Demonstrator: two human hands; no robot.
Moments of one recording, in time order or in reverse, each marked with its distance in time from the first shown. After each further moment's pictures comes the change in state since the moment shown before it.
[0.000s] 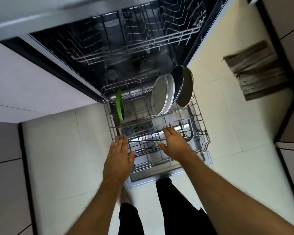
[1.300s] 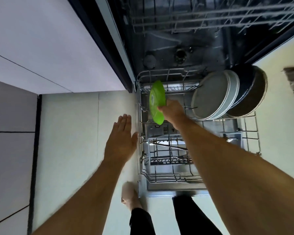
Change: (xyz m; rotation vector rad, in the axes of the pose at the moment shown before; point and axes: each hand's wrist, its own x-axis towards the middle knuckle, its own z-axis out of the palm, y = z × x) left_hand 0.076 -0.134 0.020 -0.019 0.131 -0.113; right_hand 0.205 -0.131 0.054 0.676 0.095 0.219
